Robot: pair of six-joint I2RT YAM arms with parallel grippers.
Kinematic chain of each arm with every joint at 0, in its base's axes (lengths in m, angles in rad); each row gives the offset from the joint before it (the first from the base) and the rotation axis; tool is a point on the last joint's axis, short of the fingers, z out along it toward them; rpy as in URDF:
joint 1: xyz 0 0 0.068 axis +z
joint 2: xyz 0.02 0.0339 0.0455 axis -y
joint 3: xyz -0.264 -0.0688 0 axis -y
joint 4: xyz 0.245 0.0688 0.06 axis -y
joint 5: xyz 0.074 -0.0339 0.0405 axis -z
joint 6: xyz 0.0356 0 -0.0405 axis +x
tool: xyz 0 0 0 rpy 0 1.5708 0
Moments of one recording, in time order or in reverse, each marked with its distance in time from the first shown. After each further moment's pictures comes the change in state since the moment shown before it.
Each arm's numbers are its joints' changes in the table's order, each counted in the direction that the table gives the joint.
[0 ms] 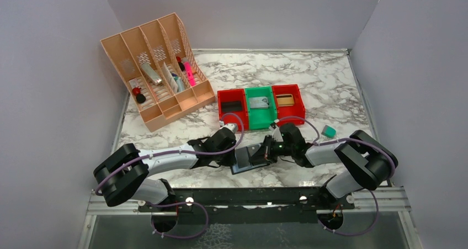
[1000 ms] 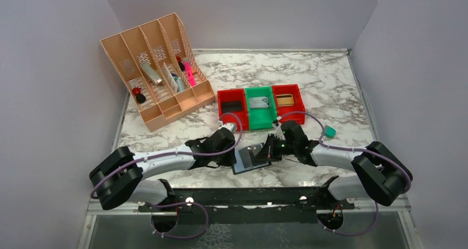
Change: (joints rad) left arm -0.005 0.025 0.003 -0.024 -0.014 -0.005; right arm -0.008 0.174 0.051 -0.312 0.102 -0.177
